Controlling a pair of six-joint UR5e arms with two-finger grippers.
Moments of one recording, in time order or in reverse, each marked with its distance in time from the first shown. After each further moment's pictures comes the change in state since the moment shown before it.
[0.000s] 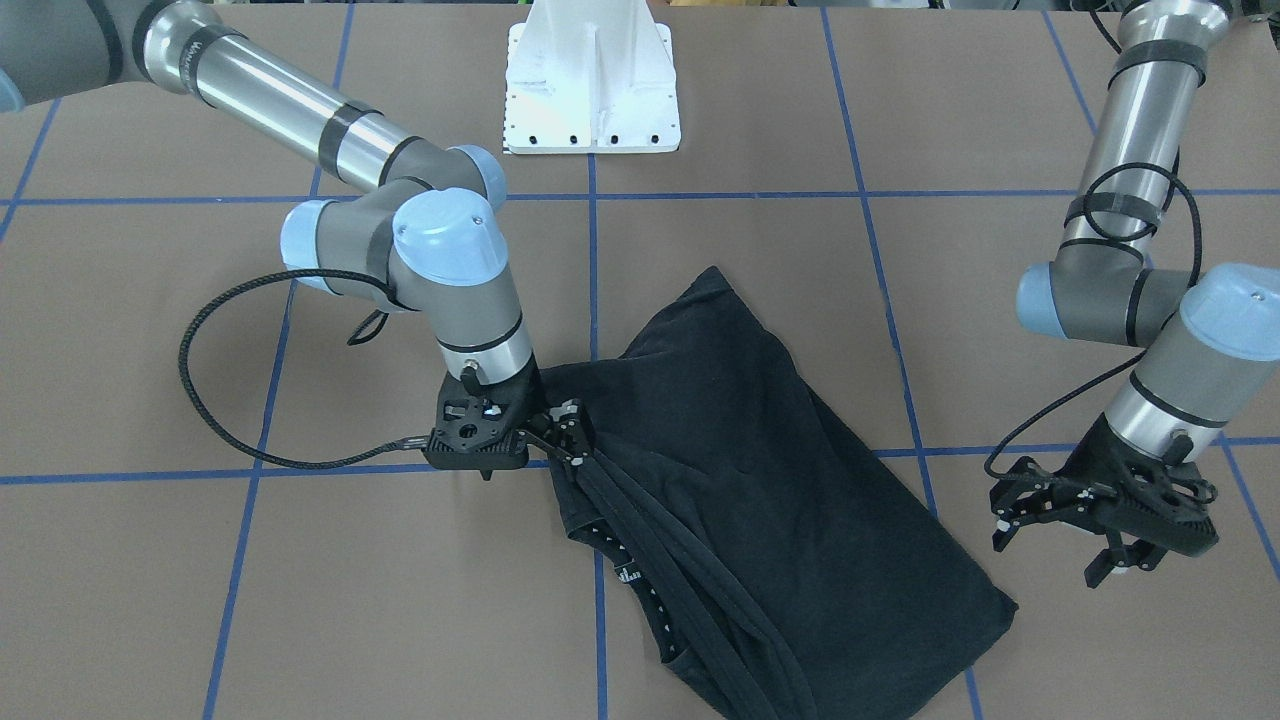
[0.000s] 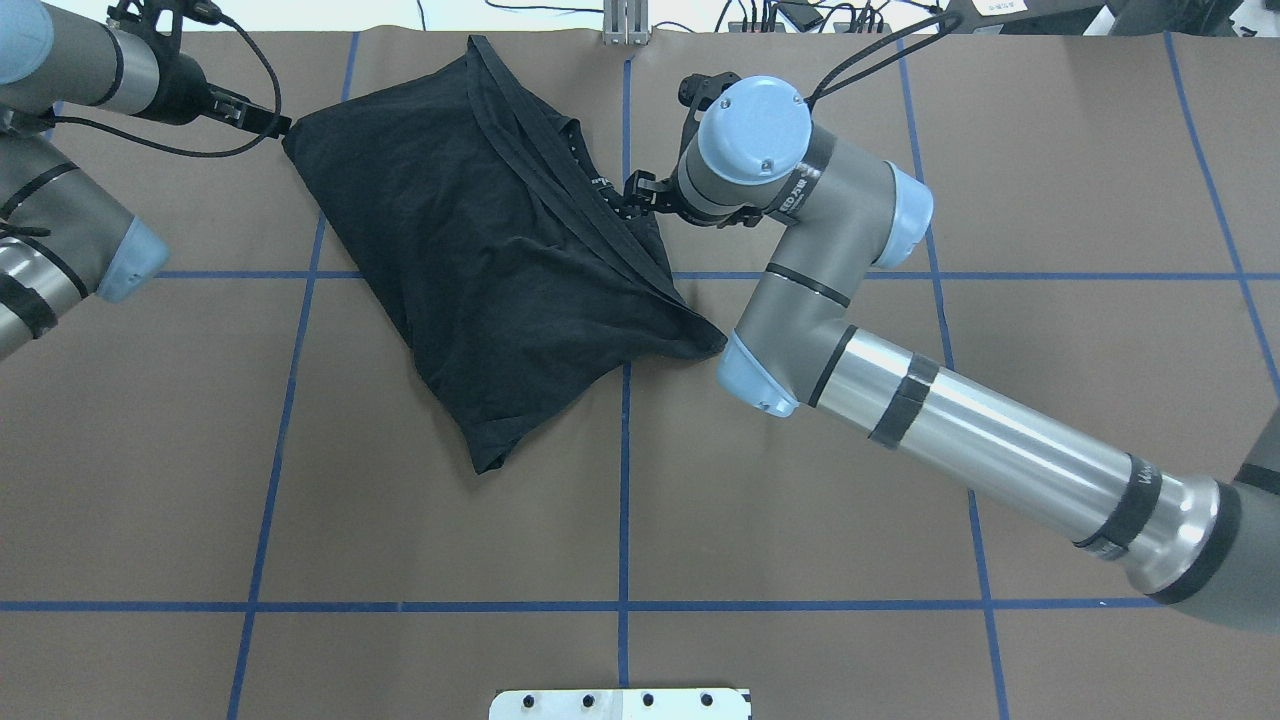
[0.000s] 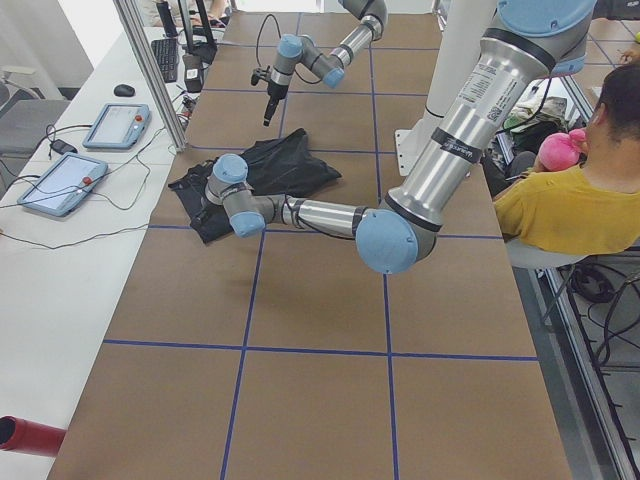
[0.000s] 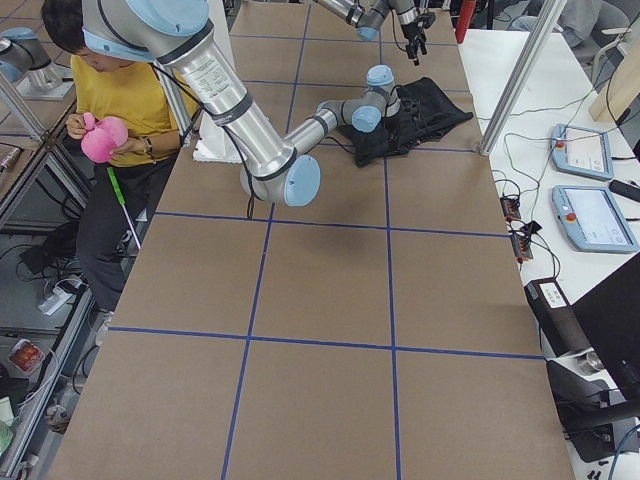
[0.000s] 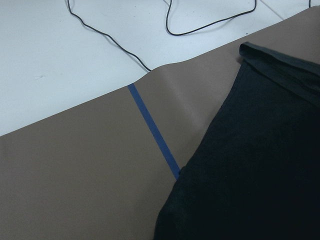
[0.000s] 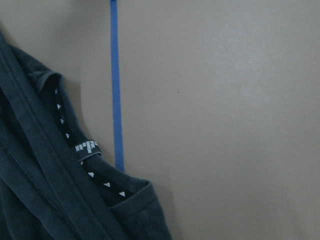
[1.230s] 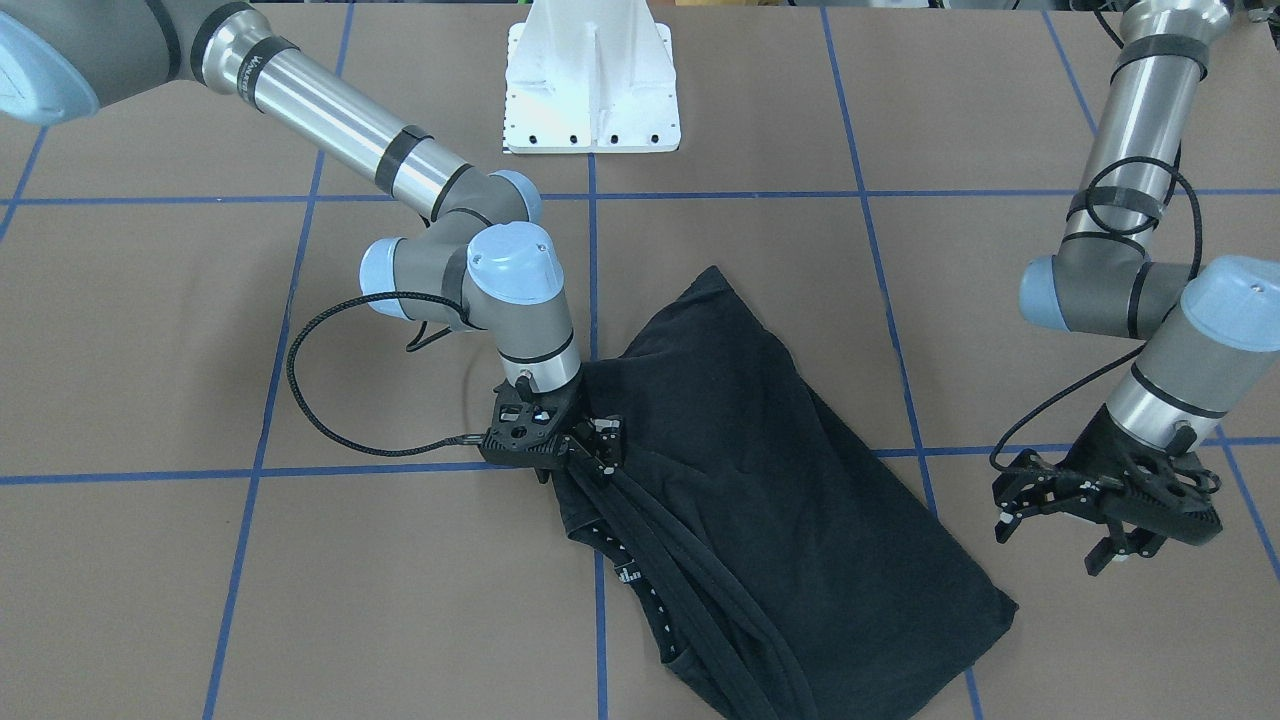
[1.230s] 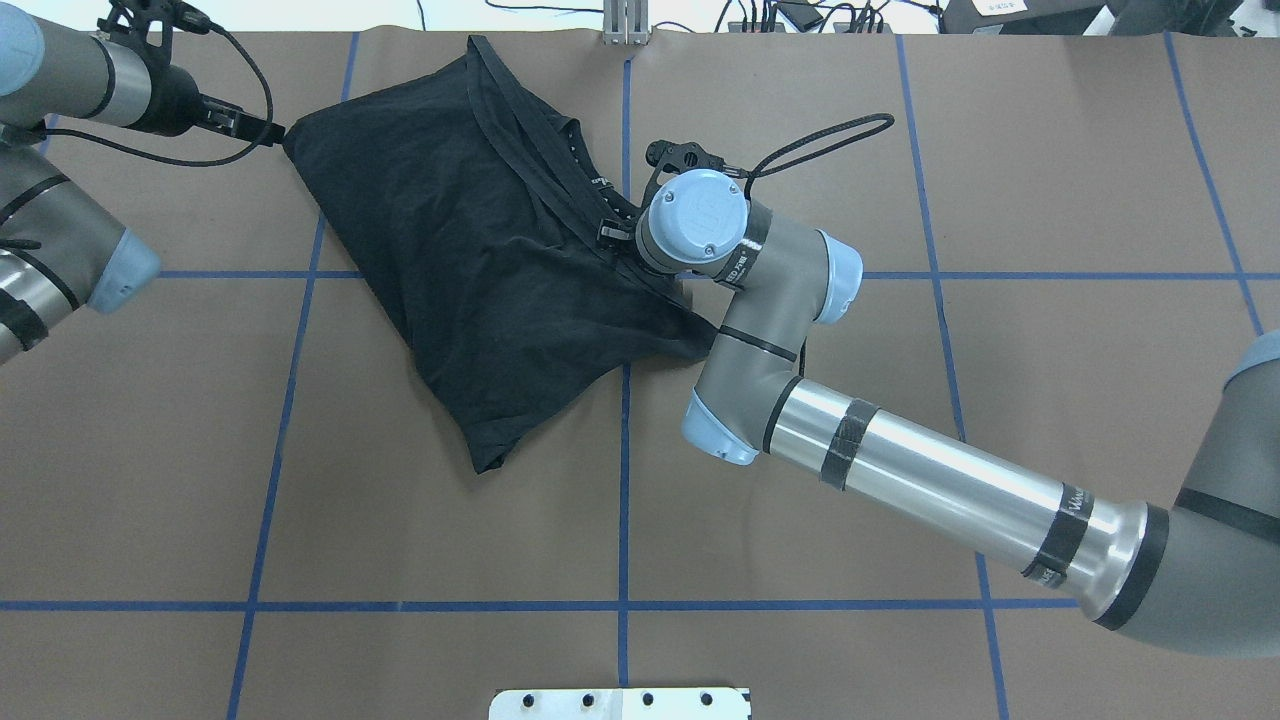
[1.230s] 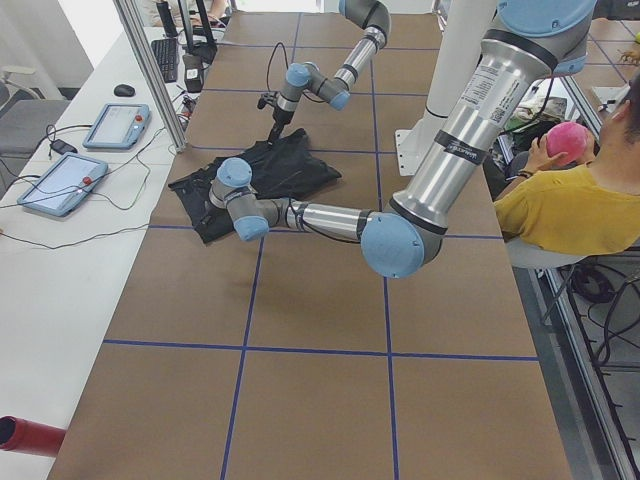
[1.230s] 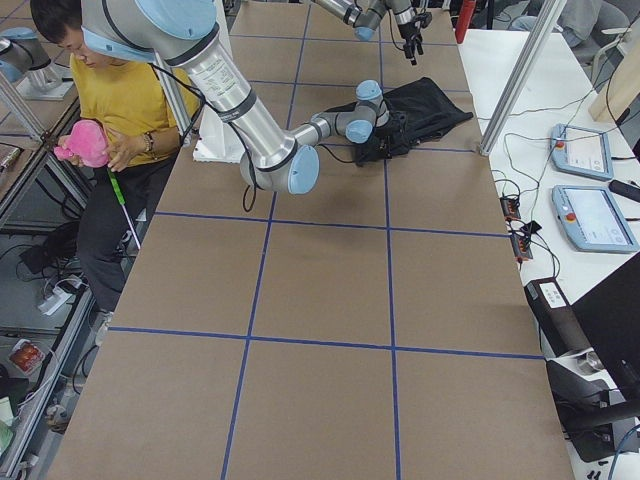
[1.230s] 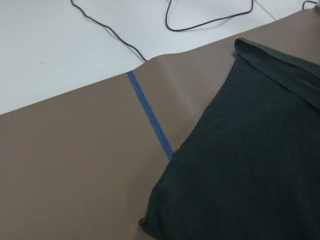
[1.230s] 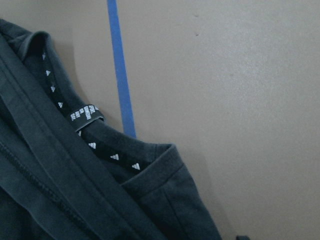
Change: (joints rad) left arm 0.004 0.024 -0.010 -0.006 0.000 -0.036; right arm -0.081 0.035 -0.147 0.134 -0.089 0.126
